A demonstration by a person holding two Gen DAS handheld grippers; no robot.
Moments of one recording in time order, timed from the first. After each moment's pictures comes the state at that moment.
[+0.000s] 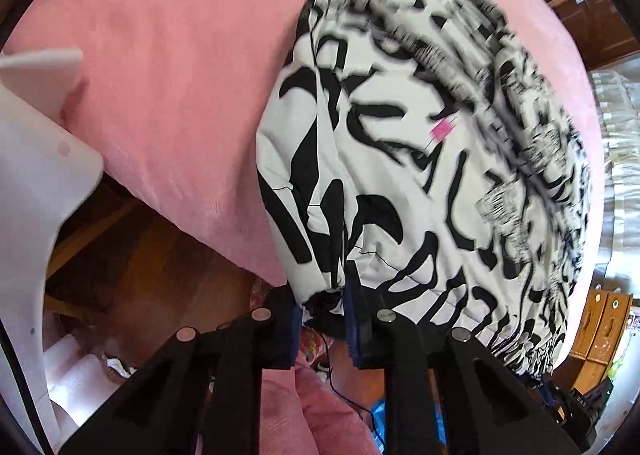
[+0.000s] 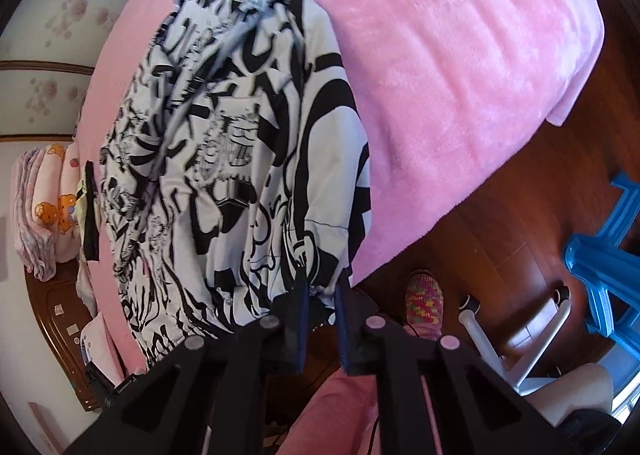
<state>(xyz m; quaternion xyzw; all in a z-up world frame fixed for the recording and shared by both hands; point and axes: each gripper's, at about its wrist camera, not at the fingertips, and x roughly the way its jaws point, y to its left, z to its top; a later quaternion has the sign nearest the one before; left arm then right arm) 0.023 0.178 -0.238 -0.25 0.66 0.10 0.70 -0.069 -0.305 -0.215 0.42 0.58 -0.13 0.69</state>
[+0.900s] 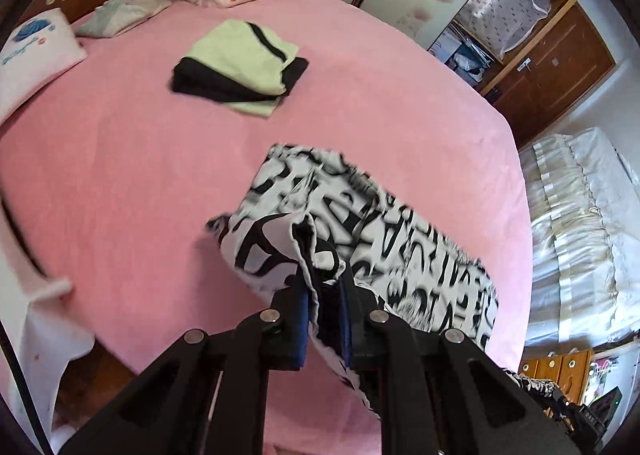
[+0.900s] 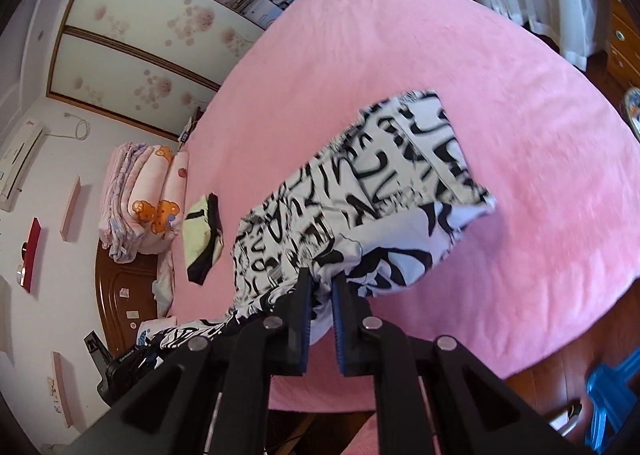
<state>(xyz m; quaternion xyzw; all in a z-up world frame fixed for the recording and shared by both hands) 0.200 0.202 -0.036 -0.27 0.49 0.09 0.82 0.077 -0.343 -0.028 0.40 0.46 0.00 0.79</state>
